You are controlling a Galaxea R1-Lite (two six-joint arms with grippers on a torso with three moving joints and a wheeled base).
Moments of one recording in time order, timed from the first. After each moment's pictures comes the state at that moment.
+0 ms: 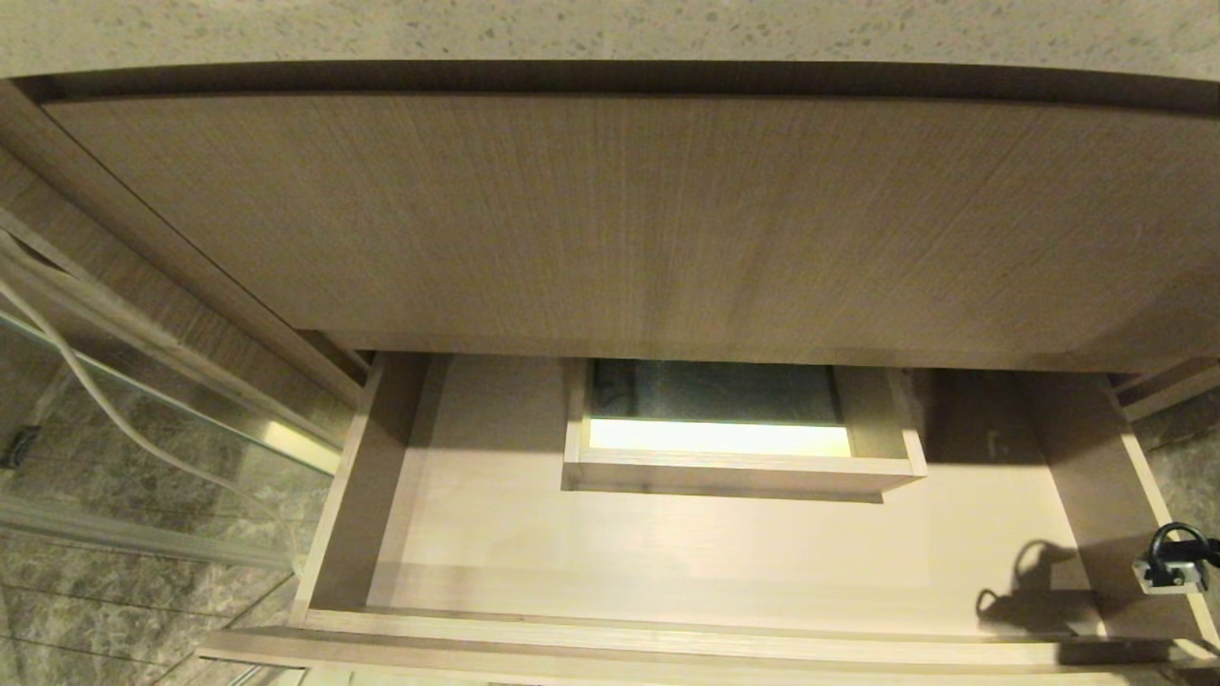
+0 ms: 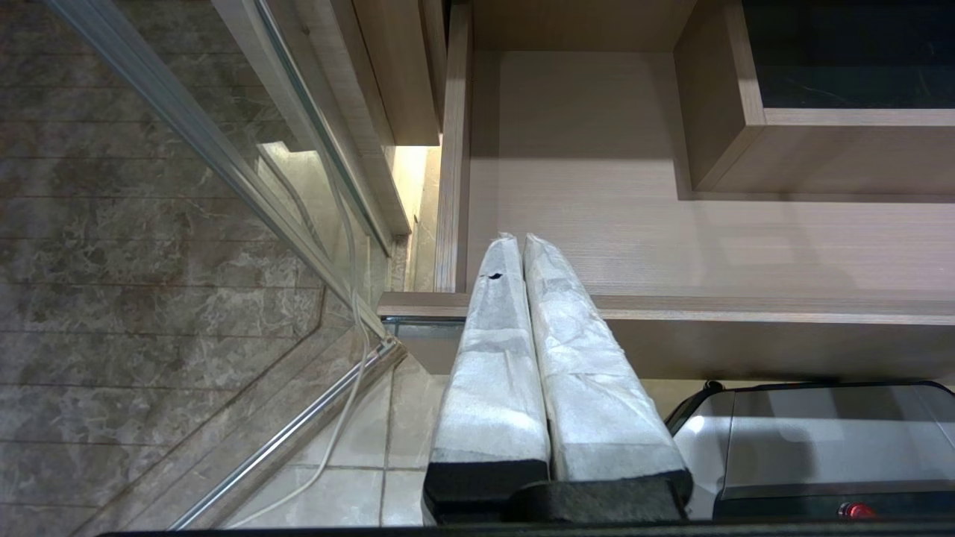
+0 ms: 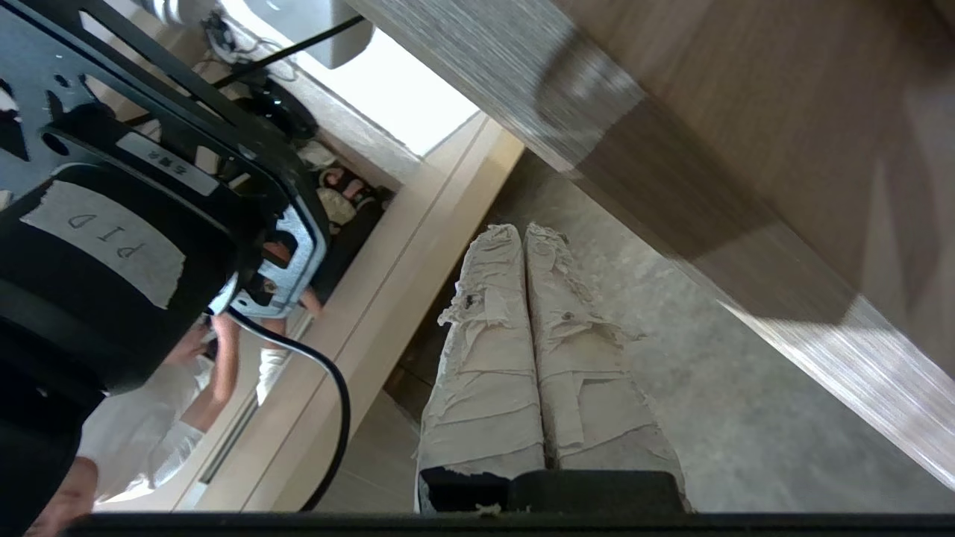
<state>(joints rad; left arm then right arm) 0.00 0.00 0.00 0.00 0.00 0.00 -0.63 1.97 -0.98 0.85 -0.01 -1.22</state>
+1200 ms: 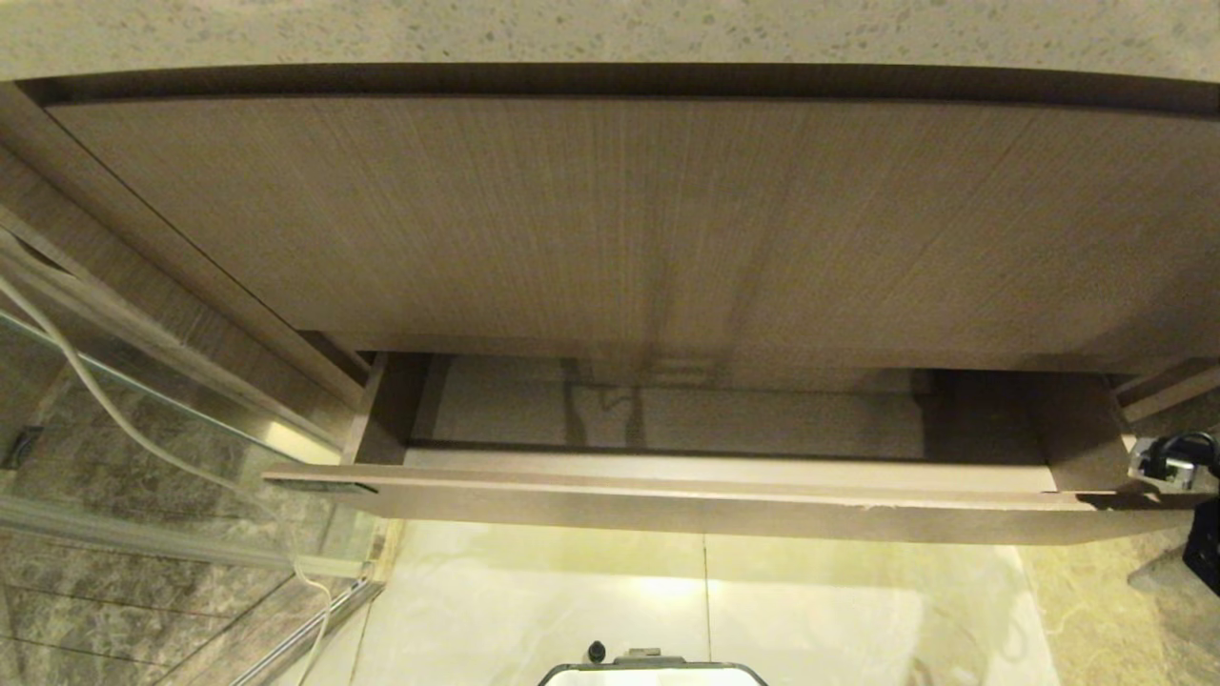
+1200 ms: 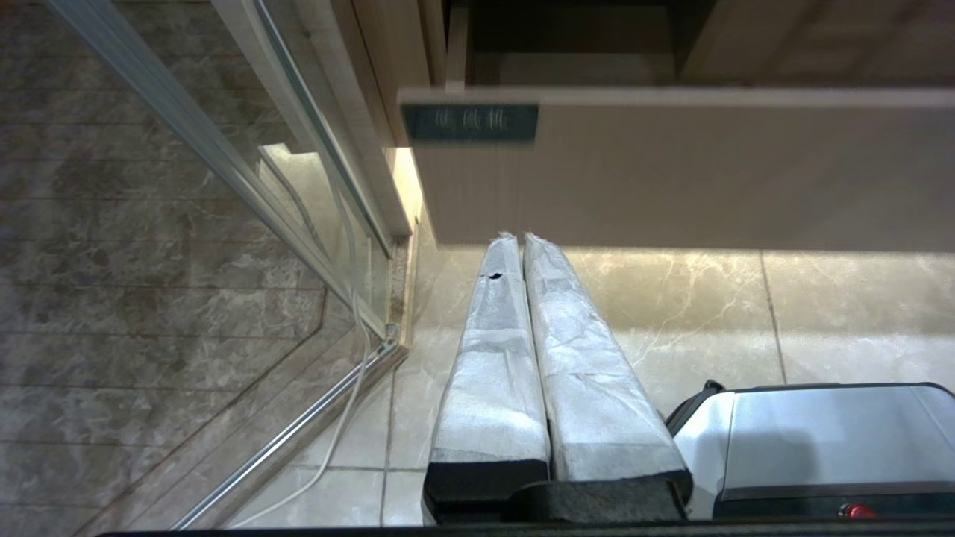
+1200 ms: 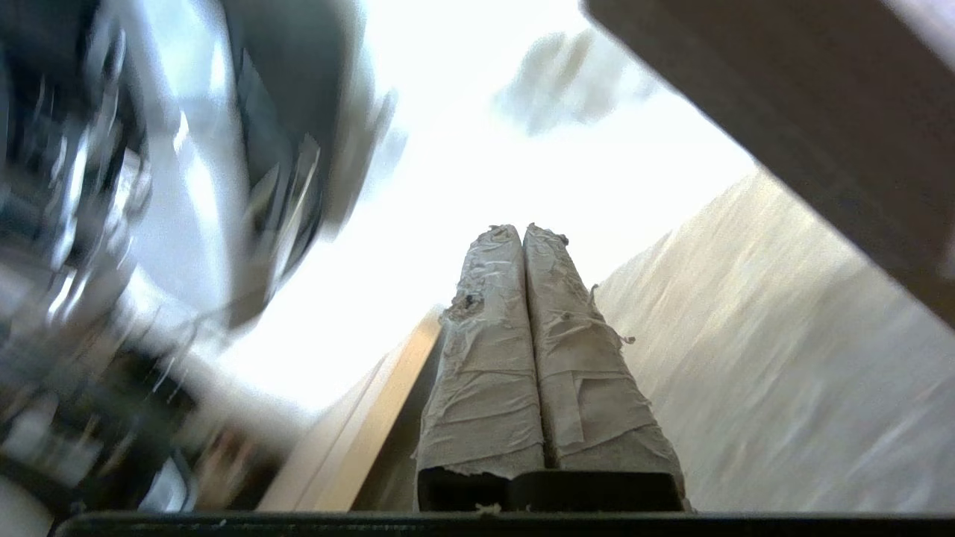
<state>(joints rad) 0.00 0.00 0.00 0.00 0.00 0.00 -0.64 1.92 -1.08 0.57 0.41 -1.20</state>
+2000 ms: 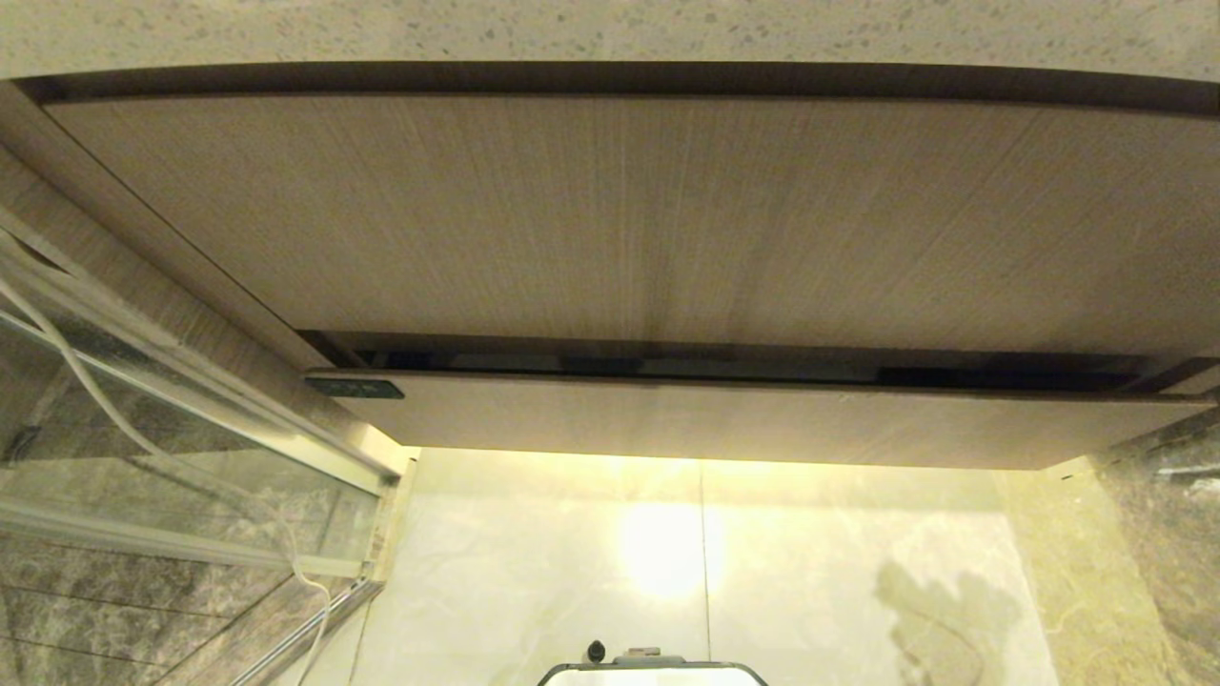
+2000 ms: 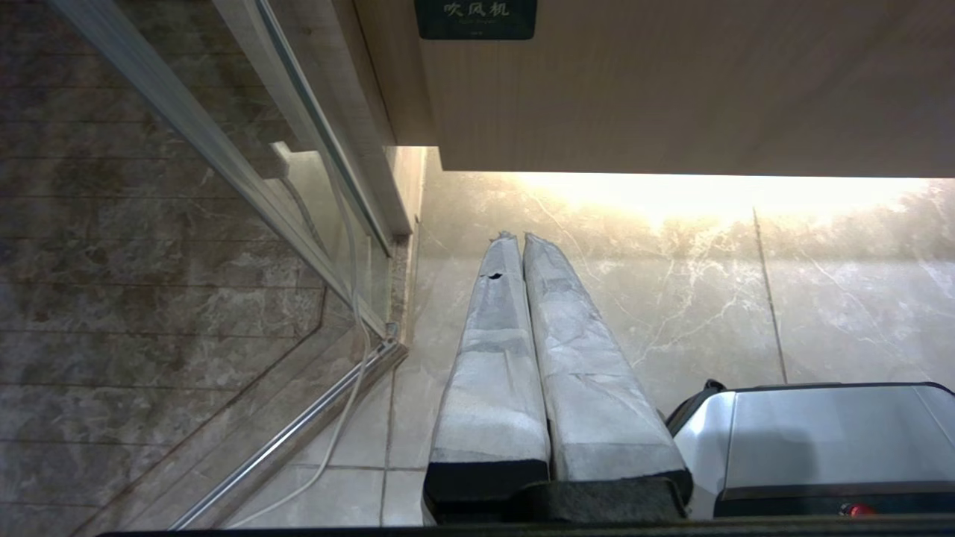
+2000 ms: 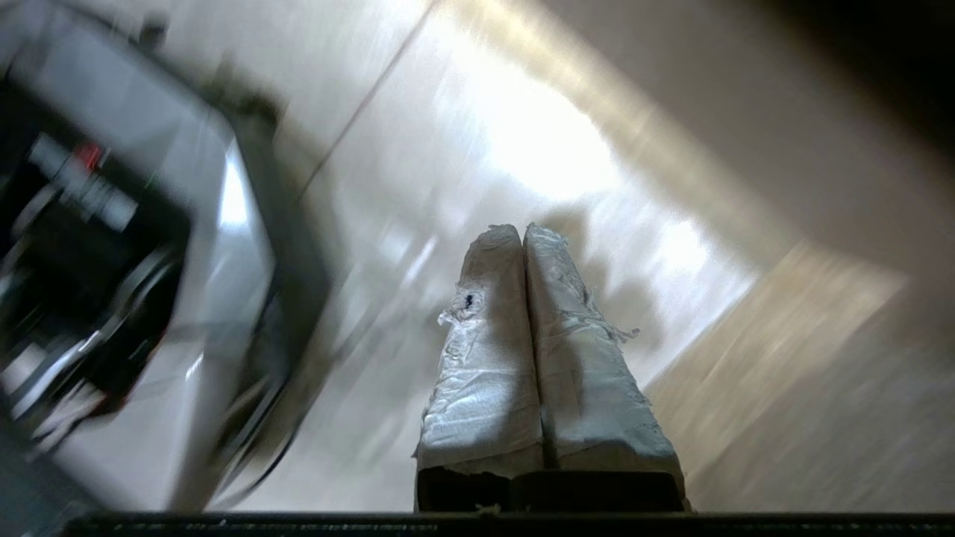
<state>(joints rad) 0.00 0.00 0.00 0.00 0.00 0.00 -0.69 1.50 -0.93 0.52 0.83 -1.22</state>
